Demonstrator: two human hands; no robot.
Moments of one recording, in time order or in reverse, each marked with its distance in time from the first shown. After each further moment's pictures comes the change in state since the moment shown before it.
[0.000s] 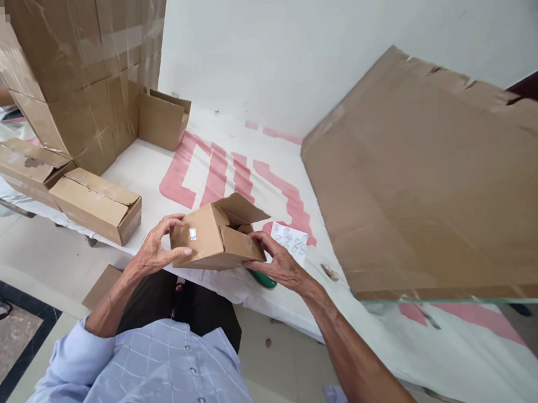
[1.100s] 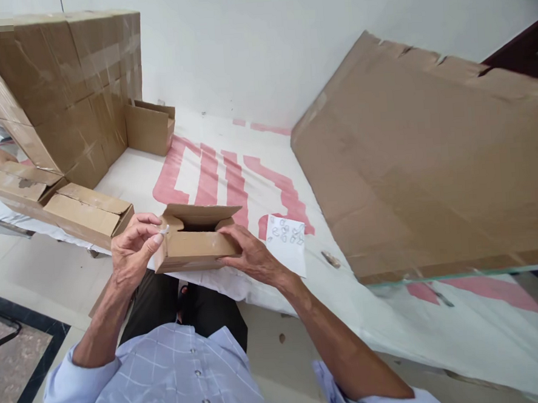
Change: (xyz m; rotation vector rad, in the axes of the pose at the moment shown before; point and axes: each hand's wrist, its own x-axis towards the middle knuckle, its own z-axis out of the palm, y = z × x) left_hand -0.002 0.066 -0.012 -0.189 0.394 0.121; right_hand 0.020 -0.028 0.032 -0.152 0.049 -0.239
